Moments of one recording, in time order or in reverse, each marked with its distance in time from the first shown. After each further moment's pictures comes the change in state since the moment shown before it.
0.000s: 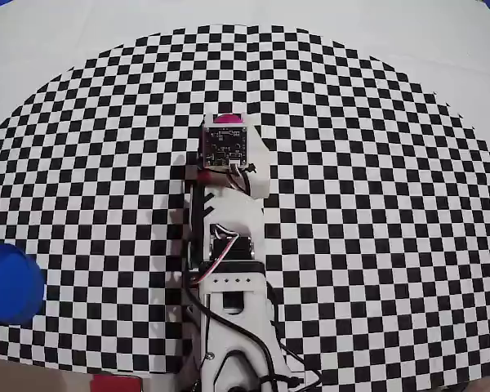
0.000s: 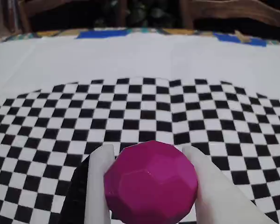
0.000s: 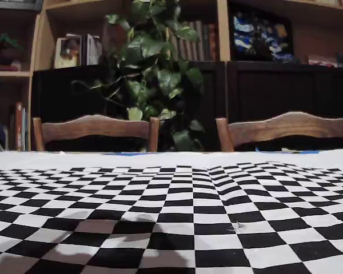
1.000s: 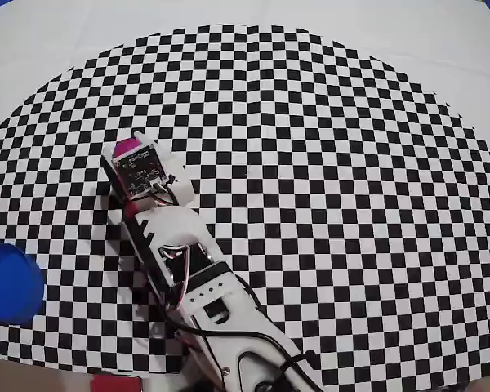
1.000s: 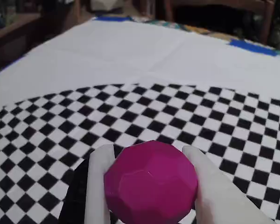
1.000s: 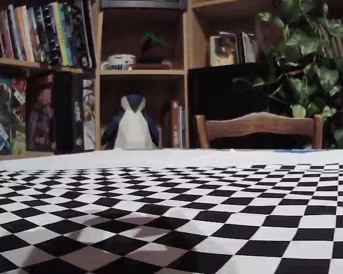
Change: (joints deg) arm -29.7 3.3 0.0 1.8 0.2
